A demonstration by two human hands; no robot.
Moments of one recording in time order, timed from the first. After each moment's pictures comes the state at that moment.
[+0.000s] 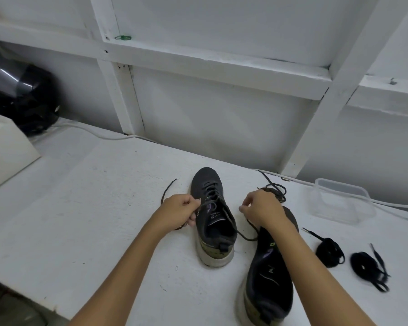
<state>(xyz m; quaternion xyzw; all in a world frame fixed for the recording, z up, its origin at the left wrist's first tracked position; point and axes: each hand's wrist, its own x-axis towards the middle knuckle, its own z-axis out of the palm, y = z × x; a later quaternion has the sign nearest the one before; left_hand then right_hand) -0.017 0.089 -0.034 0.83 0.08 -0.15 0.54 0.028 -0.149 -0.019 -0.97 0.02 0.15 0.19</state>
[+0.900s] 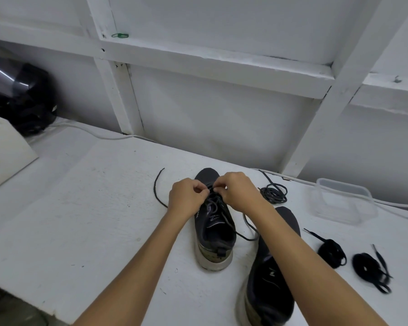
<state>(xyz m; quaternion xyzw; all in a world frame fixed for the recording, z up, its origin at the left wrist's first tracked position) 0.023 0.059 -0.039 0.92 0.09 0.03 0.38 0.056 -0.099 -0.007 -0.95 -0.20 0.06 0.22</state>
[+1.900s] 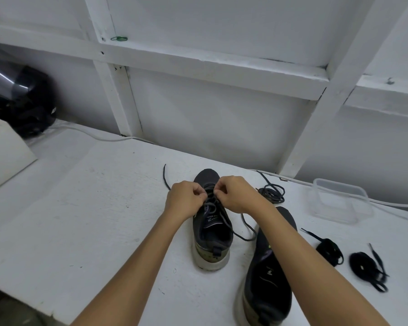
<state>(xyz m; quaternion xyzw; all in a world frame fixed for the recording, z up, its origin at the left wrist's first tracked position) 0.013 0.060 -0.022 0.93 0.08 -0.02 0.36 0.055 -0.108 -0.007 -0.94 -0.17 0.12 0.26</state>
